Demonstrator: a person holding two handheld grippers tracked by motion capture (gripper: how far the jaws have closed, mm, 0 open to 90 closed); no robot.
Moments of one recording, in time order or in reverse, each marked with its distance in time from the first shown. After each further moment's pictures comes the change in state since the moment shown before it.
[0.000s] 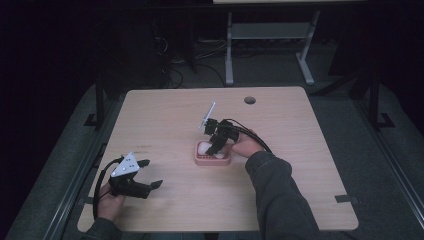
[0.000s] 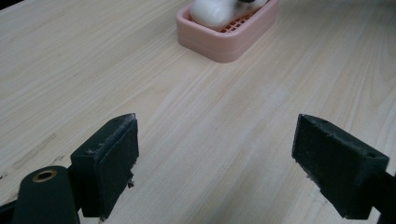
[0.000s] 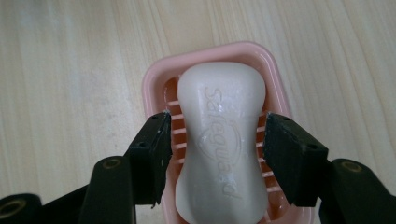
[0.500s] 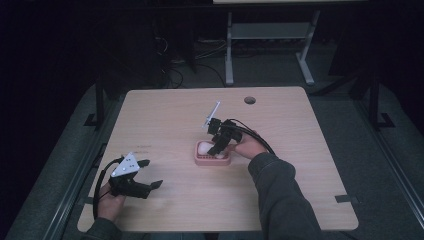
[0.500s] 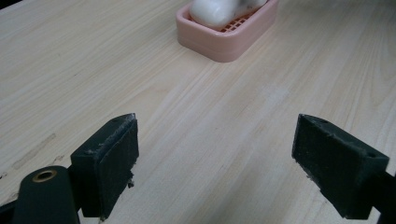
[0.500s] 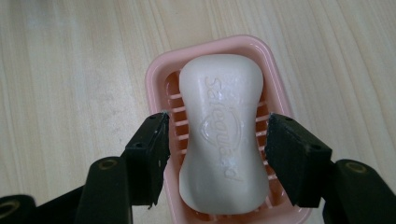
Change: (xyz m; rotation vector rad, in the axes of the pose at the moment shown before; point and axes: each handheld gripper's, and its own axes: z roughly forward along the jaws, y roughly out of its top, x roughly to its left) left arm 0.000 0.000 0.000 0.002 0.000 0.001; right arm 0.001 -0.009 -0.006 -0.024 -0.001 0.029
